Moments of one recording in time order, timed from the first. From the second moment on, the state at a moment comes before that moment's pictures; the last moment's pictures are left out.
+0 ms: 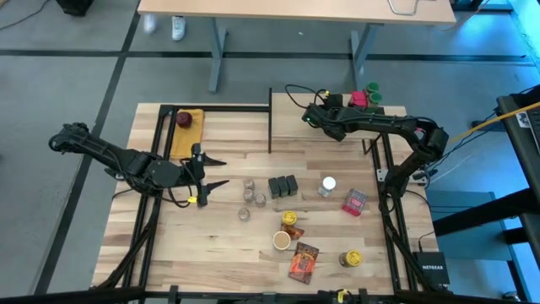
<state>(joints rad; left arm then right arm) -0.38 0.89 0.76 -0.25 -0.64 -0.06 -0.51 1.61 1.08 -0.71 1.06 0.87</state>
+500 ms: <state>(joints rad) -0.38 0.89 0.76 -0.25 -0.64 -0.06 -0.41 1.51 1.12 -0.64 1.03 0.63</state>
